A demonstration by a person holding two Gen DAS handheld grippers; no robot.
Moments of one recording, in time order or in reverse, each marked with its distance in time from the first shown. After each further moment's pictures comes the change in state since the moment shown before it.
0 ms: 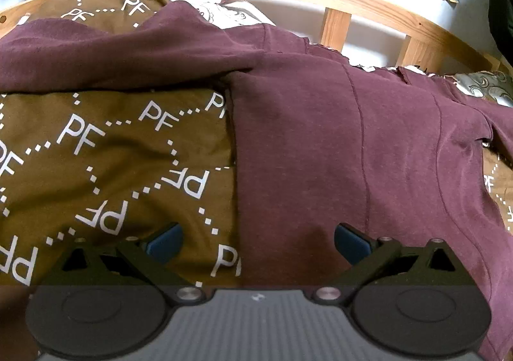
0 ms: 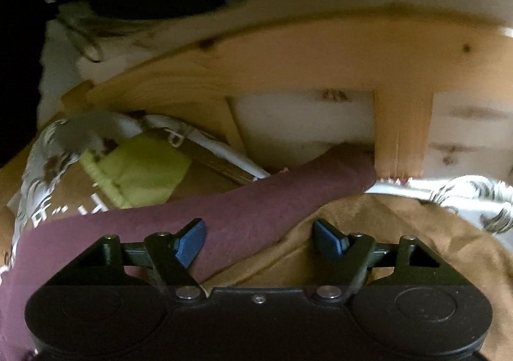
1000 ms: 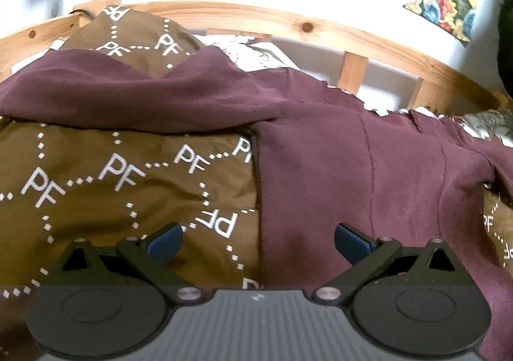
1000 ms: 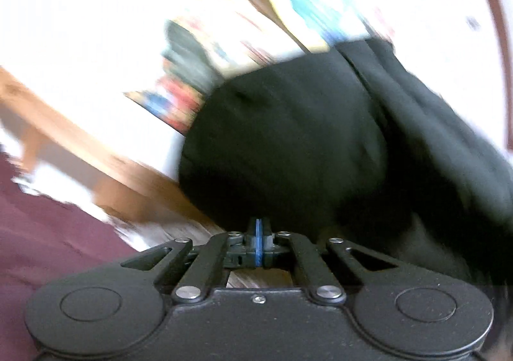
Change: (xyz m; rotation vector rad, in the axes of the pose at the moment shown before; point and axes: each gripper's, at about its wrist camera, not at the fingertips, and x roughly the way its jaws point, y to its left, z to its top) left arm -0.028 0.014 0.017 -0.074 -0.104 0.047; right arm -0.159 0.147 -0.096 -1.018 -0.798 0.344
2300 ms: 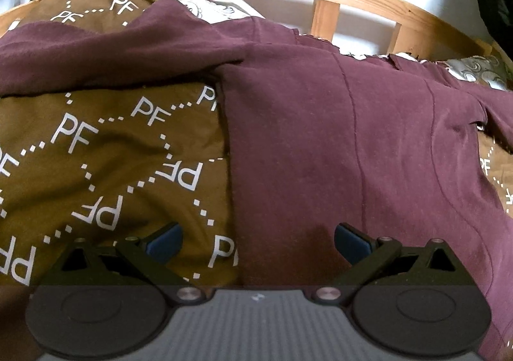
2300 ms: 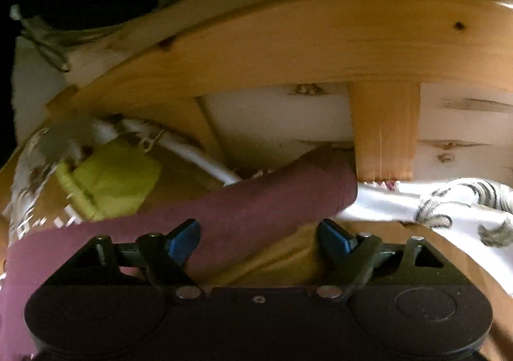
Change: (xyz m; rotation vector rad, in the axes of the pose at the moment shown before) left arm 0.024 -0.018 -0.026 0.119 0.119 -0.057; right arm 0.071 -0.169 -0.190 1.049 0.813 -0.330
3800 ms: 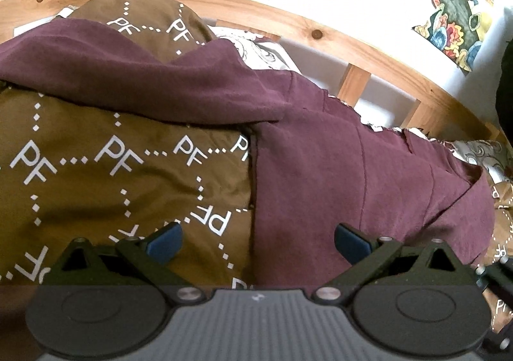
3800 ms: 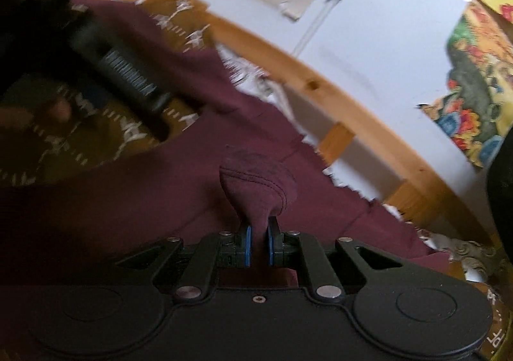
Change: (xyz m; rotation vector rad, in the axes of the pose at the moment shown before) left arm -0.026 0.036 0.021 -0.220 -0.121 -0.042; right arm -0.229 0.164 -0.299 -1.508 -0.312 0.972
